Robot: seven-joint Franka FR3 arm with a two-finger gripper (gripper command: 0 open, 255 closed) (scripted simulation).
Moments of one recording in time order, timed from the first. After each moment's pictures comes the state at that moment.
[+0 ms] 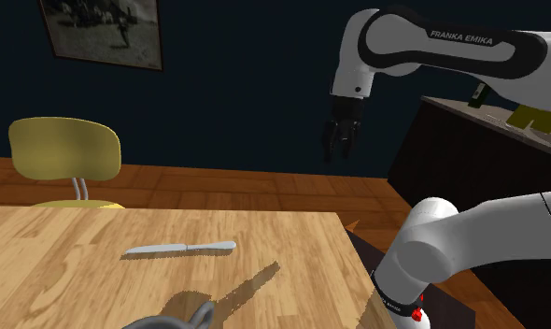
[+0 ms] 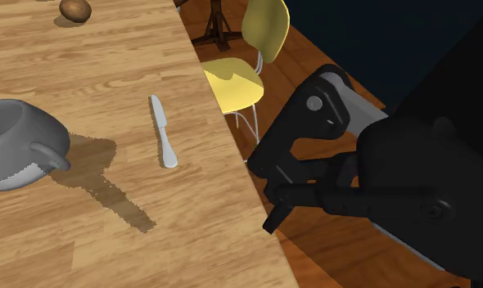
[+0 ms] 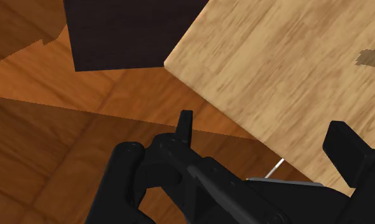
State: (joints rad) arm 0.01 -0.78 -0.07 -2.39 0.12 1.42 0.06
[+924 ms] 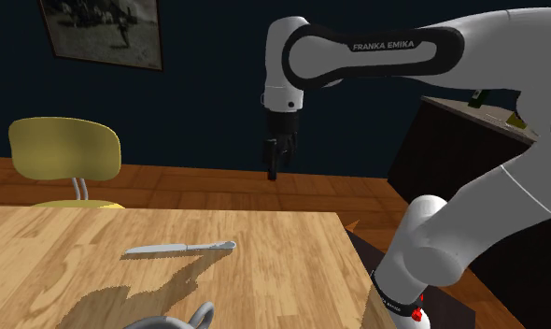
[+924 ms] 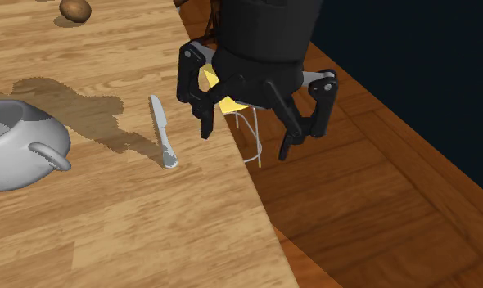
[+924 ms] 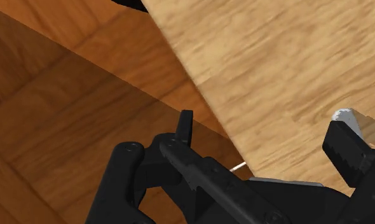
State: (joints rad) arm 0.17 -0.43 0.12 -2.25 0.13 1.64 0.01
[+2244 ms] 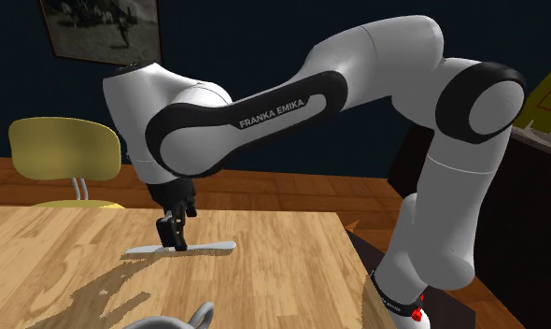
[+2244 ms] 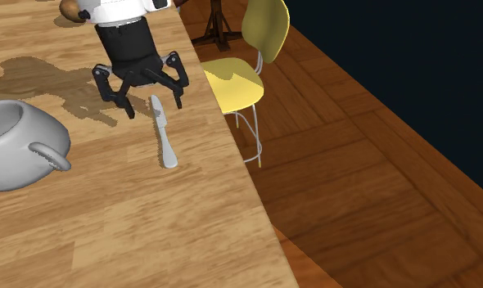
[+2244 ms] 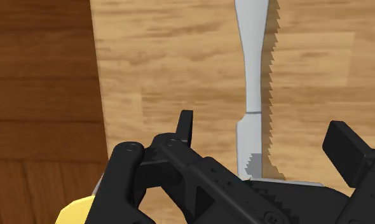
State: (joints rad) arm 0.39 0.18 0.39 -1.84 -0.11 1.81 0.04
